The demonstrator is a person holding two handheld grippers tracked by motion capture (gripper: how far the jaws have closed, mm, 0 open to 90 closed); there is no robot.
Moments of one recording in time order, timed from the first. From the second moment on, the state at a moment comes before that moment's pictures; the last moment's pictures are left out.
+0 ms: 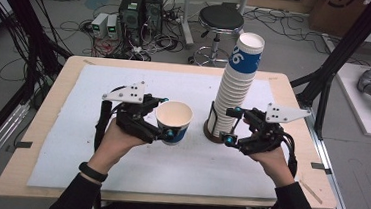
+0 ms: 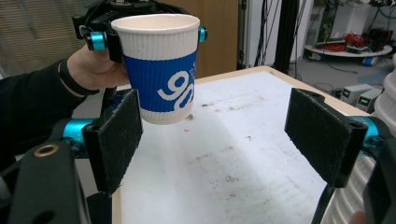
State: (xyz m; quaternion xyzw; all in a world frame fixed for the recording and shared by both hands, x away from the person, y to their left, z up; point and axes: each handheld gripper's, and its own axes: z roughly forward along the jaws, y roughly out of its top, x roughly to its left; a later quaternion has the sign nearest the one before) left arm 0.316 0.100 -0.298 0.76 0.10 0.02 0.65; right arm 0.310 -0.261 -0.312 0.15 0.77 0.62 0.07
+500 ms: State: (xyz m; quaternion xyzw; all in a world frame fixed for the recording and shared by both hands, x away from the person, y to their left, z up) left arm 0.316 0.105 -0.297 0.76 0.11 0.03 0.64; right arm 0.313 -0.267 -0.310 0.16 0.76 0.62 0.08
